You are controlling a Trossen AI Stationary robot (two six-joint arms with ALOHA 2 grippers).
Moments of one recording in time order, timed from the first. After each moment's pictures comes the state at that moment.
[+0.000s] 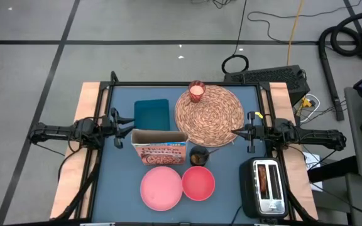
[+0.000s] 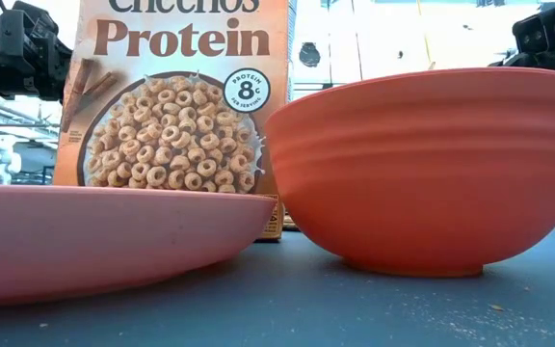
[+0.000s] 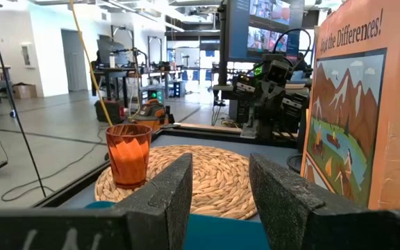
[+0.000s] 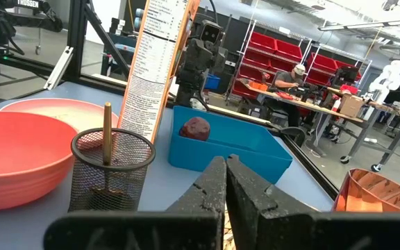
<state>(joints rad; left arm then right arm) -0.07 0.01 0.01 0.12 -0.29 0.02 -0.05 0.02 0.02 0.01 -0.03 -0.27</state>
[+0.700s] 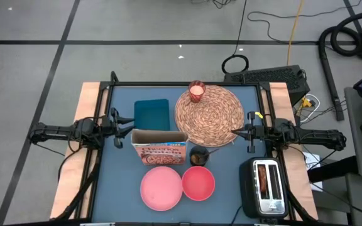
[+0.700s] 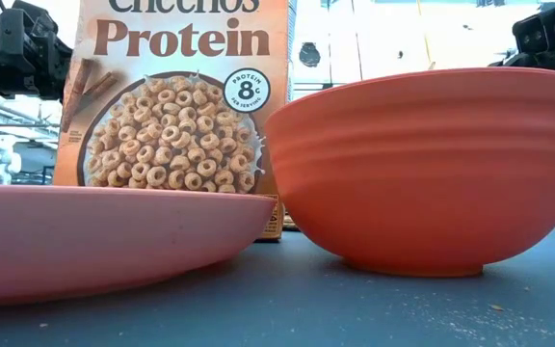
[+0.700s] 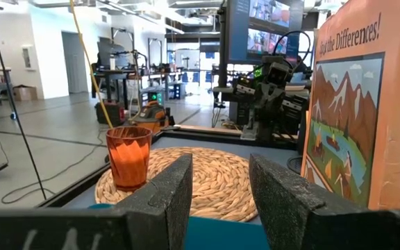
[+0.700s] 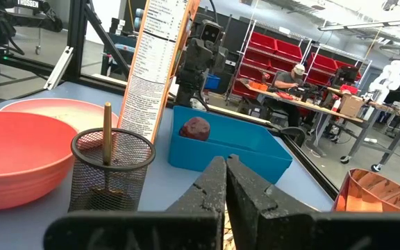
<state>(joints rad) -0.07 0.01 0.01 0.13 -0.29 0.03 -0.04 0.02 0.02 0.01 -0.03 -0.27</state>
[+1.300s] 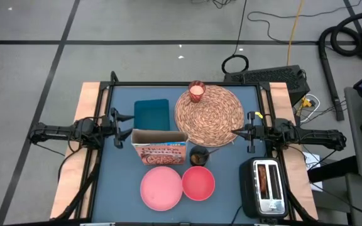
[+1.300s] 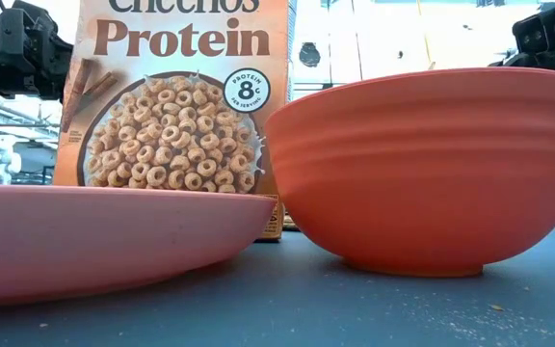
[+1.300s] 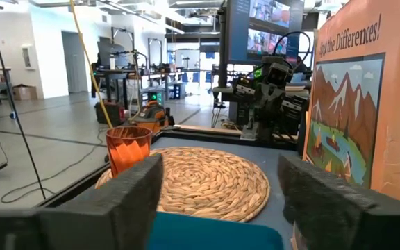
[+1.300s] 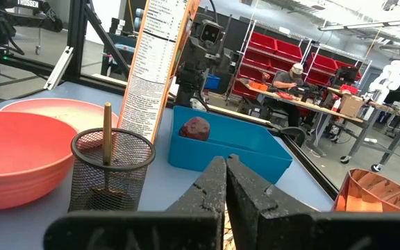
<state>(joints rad) -0.07 0.01 0.01 0.13 -0.29 0.02 -0.05 0.02 0.02 0.01 -0.03 -0.27</state>
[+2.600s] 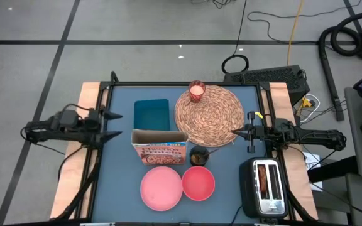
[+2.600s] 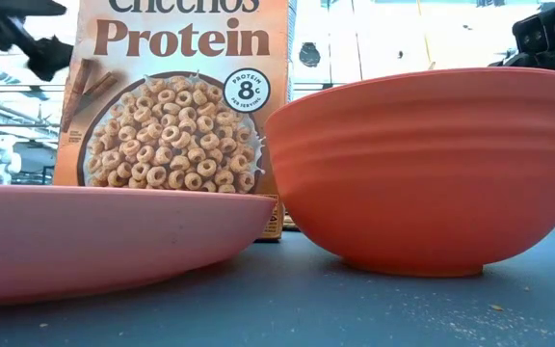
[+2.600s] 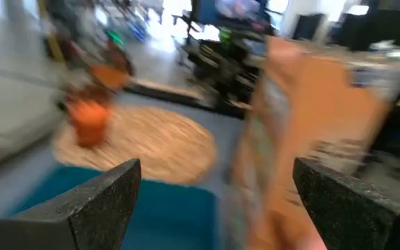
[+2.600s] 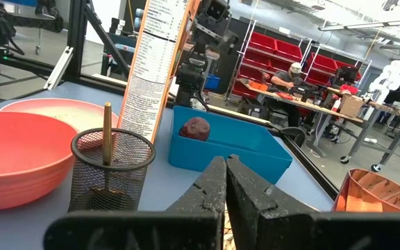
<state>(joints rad) -0.07 0.01 0.45 -0.57 -0.11 -0.24 -0.05 0.02 0.02 0.01 -0.03 -0.27</state>
